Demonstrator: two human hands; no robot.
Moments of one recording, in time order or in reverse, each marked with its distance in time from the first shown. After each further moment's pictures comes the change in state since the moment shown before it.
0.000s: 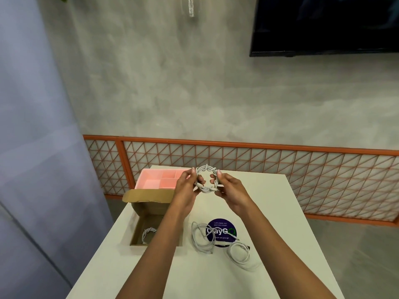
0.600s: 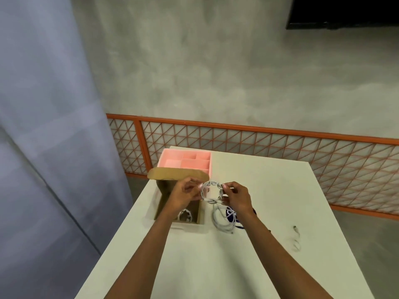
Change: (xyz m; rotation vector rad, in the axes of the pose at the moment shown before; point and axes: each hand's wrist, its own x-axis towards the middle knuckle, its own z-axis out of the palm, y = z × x) left_hand -0.031 -0.002 -0.111 0.557 -0.101 0.019; right_hand -0.006 0.089 0.032 -0.340 0.214 0.018
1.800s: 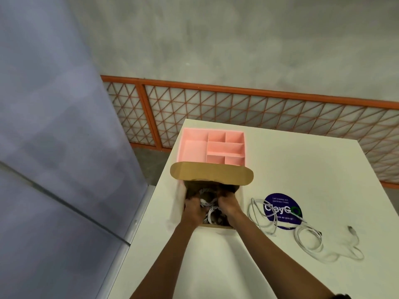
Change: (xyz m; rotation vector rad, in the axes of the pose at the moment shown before) left_hand 0.057 -0.137 -0.077 0.722 0.011 -0.338; right_hand 0.065 0.073 0.158 -0.354 -0.147 0.345
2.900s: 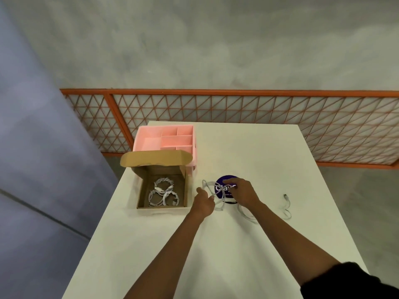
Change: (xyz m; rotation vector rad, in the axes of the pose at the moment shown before) left_hand -0.073 0.133 0.104 -0.135 -0.154 -0.114; right_hand -0.038 0.090 -0.184 -0.291 0.106 -0.316
